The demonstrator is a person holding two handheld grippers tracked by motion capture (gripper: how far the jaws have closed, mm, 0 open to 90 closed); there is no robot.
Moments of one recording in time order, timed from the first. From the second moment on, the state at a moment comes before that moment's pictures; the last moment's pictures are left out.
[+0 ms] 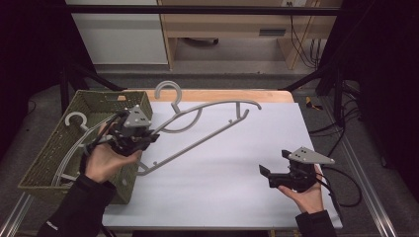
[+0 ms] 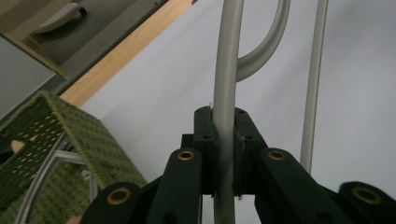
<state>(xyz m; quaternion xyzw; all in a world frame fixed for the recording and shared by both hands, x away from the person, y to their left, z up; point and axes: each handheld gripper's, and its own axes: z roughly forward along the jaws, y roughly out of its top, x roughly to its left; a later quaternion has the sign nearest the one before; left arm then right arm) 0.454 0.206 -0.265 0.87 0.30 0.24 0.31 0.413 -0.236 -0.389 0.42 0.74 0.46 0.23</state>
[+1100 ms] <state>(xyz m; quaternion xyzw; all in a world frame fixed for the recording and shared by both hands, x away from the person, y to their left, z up) 0.472 0.363 -0.258 0.82 0.40 0.27 0.30 0.416 -0.234 -0.396 0.43 0.75 0.45 0.23</state>
